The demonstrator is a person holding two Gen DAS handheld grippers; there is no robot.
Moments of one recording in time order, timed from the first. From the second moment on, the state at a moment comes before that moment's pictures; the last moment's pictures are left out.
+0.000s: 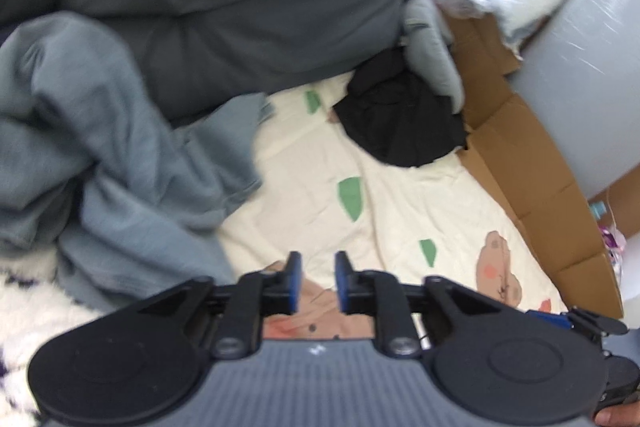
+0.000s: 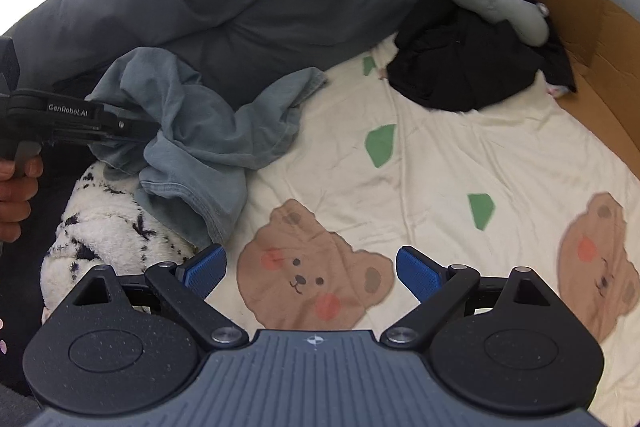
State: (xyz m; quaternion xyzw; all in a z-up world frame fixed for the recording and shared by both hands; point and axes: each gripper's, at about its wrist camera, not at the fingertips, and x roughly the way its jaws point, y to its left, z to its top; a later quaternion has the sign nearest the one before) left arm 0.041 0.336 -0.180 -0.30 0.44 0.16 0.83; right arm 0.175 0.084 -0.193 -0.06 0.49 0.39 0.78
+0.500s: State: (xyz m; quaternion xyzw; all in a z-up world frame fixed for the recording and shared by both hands) left arm -0.007 0.393 -0.250 -0.42 0.41 0.28 0.76; right arm 0.159 0.168 -0.273 -0.03 0.45 0.49 0.75
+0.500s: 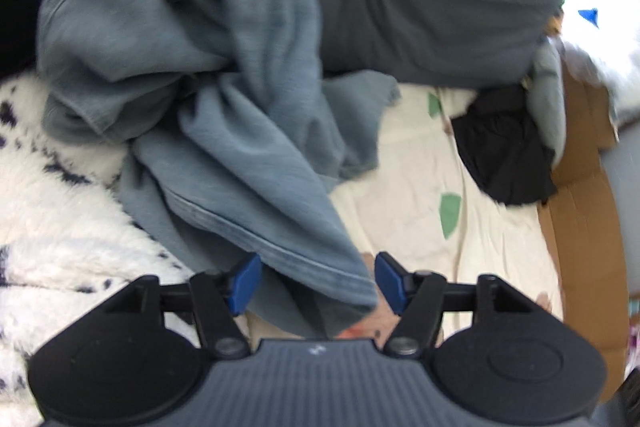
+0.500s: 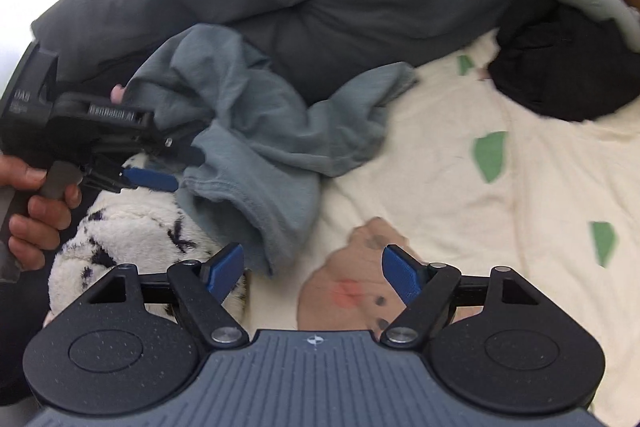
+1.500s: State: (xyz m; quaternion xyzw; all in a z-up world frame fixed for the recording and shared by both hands) left arm -0.042 0.445 -0.321 -0.52 0.29 0.35 0.72; right arm 0.147 0.263 -0.382 0.01 0.43 0.48 0.76
